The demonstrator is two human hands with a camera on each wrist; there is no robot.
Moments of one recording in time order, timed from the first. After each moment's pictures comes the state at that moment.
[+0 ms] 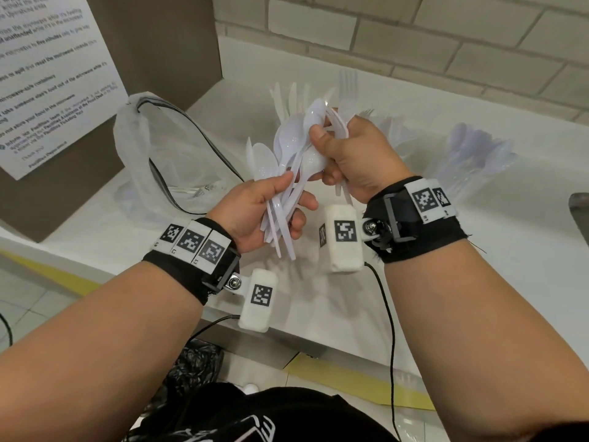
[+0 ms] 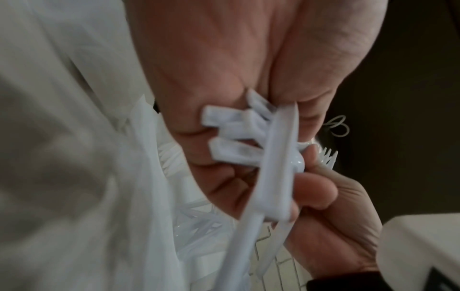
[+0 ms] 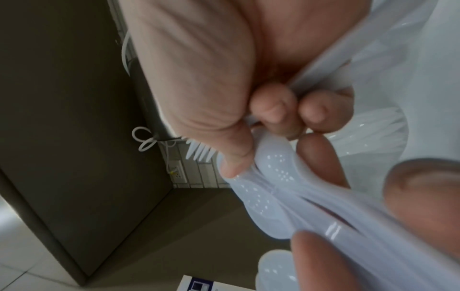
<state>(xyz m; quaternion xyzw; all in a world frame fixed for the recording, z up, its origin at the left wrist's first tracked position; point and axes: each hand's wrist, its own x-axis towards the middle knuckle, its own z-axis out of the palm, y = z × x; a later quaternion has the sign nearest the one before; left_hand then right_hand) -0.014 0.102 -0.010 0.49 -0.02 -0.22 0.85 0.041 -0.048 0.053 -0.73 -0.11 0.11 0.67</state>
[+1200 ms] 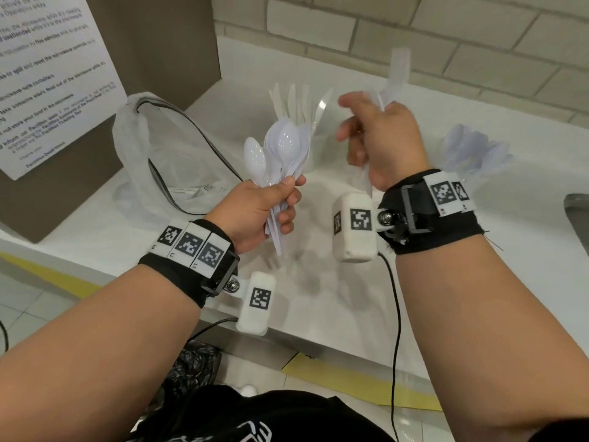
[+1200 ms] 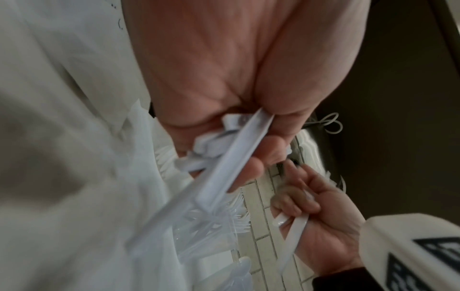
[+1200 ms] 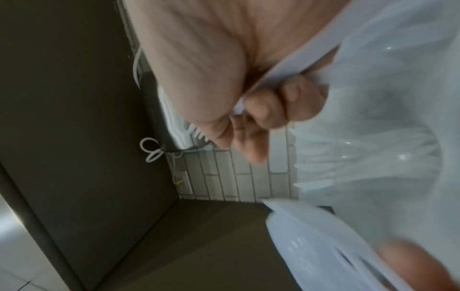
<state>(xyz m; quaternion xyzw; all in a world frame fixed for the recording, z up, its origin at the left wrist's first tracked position) -0.016 0.103 -0.011 0.53 -0.01 -0.15 0.83 0.056 -0.065 0.066 -0.71 -0.01 -0.01 0.70</state>
